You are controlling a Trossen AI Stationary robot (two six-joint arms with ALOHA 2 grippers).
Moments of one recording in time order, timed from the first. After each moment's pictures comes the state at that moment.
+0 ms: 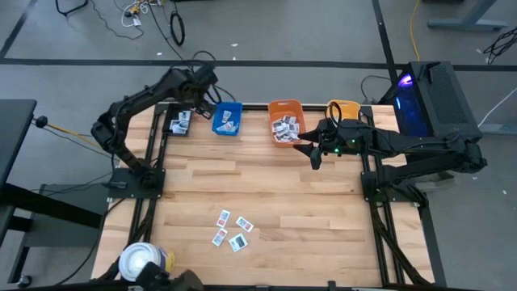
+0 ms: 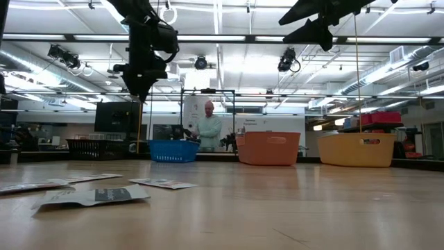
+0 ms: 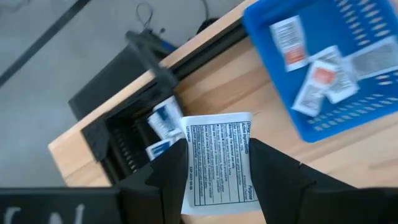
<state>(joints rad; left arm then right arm) 0.77 1.60 1.44 -1.15 -0.36 -0.18 -0.10 1.01 0.87 -0.24 0.14 0.38</state>
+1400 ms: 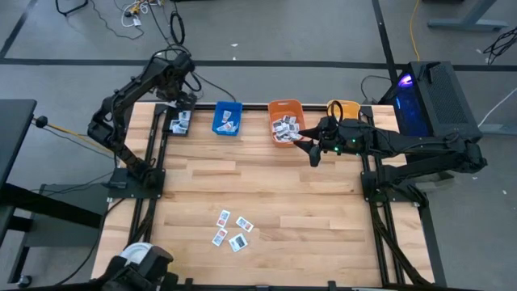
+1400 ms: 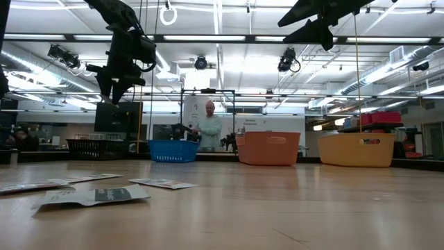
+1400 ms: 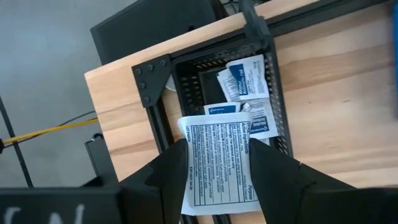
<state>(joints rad) 1.04 1.60 1.44 -1.27 -0.36 -0.20 -0.10 1.01 0.87 -0.22 0.21 0.38</state>
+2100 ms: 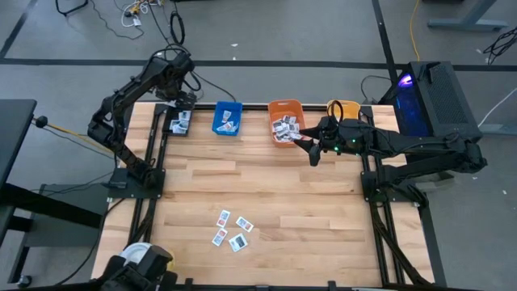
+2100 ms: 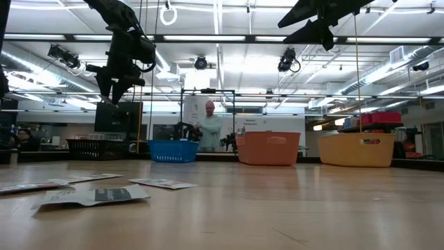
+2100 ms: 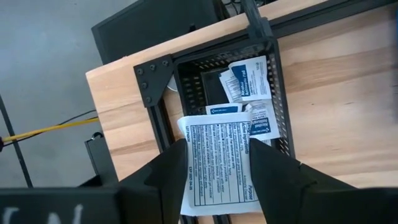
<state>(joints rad) 1.05 1.60 1.44 -1.27 -0.36 -0.21 -0.10 1.01 0.87 -0.22 0.23 0.38</state>
